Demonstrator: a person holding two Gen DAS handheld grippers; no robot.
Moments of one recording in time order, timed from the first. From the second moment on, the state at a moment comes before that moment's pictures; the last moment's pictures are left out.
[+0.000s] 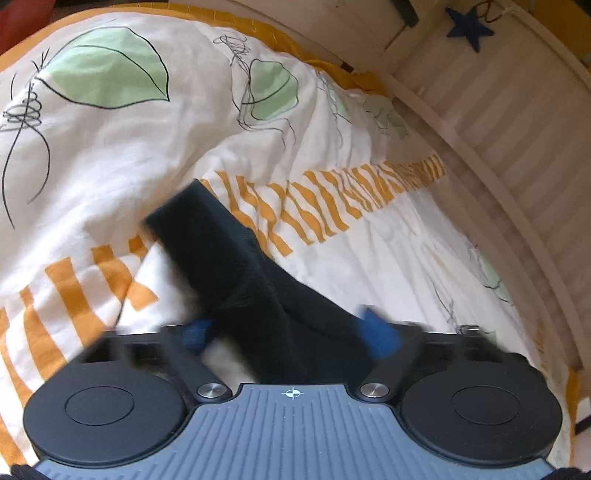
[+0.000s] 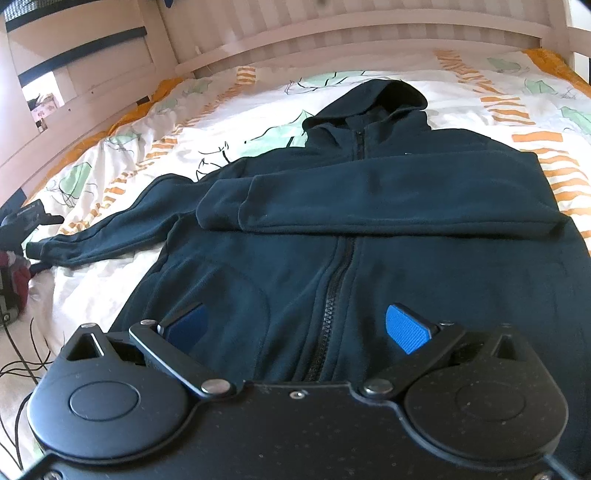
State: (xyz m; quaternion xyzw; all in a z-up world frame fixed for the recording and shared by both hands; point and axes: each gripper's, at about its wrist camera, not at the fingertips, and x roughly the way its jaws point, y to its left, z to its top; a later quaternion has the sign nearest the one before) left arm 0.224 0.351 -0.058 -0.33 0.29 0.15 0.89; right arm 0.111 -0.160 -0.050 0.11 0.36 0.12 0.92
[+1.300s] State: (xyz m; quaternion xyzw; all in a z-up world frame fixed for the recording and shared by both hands) left arm 0.256 -0.032 0.083 -0.12 0.25 -0.25 0.93; right arm 0.097 -0.258 -0.047 0.17 0.32 0.08 0.93
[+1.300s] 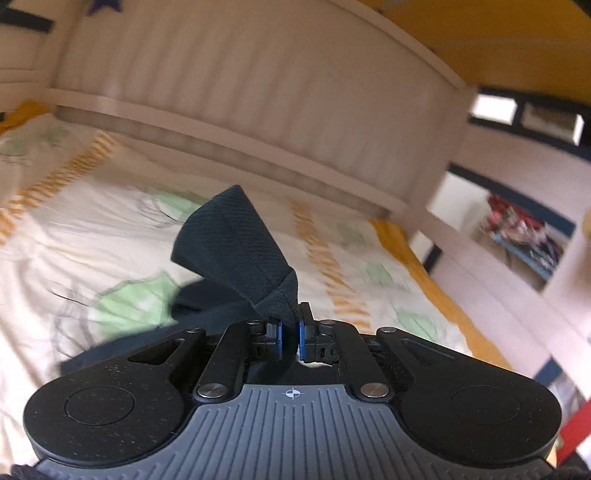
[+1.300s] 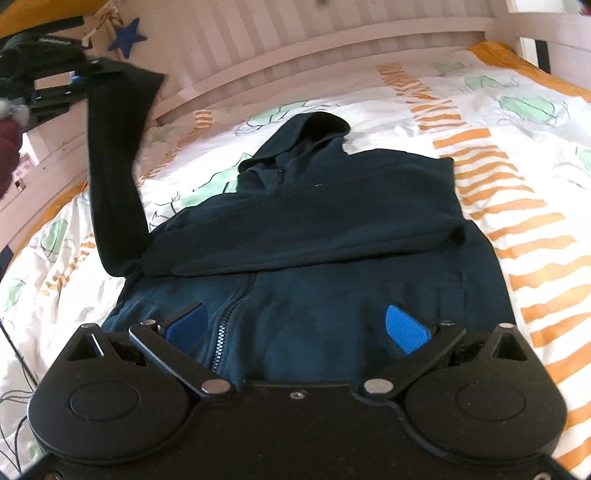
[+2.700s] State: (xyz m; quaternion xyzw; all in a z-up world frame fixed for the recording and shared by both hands) left arm 0.233 -0.023 0.007 0.00 0.28 -0.21 0.93; right arm 0.095 -0.274 -0.067 0.18 0.34 0.06 0.92
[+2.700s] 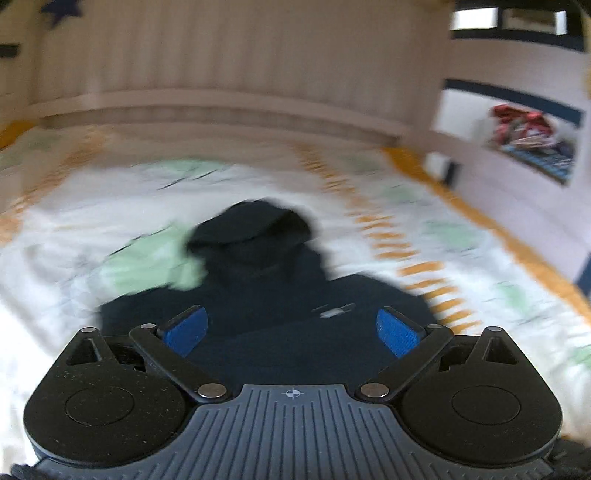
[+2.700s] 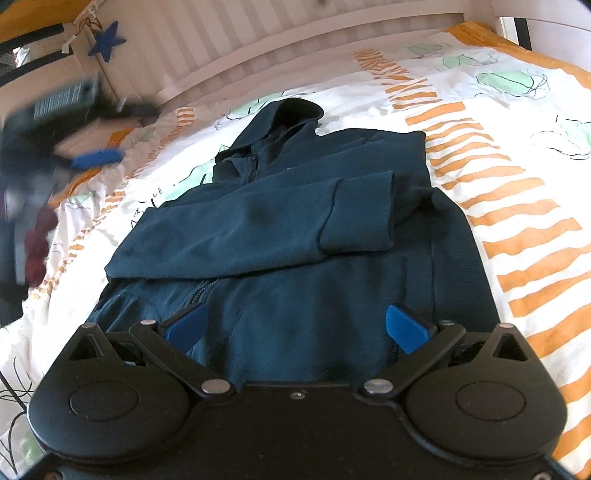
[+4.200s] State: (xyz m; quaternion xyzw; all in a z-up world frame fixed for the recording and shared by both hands) left arm 0.248 0.047 -0.107 0.00 0.34 -0.11 0.93; right arm 0.174 -0.321 -0.084 0.26 0.31 0.06 0.91
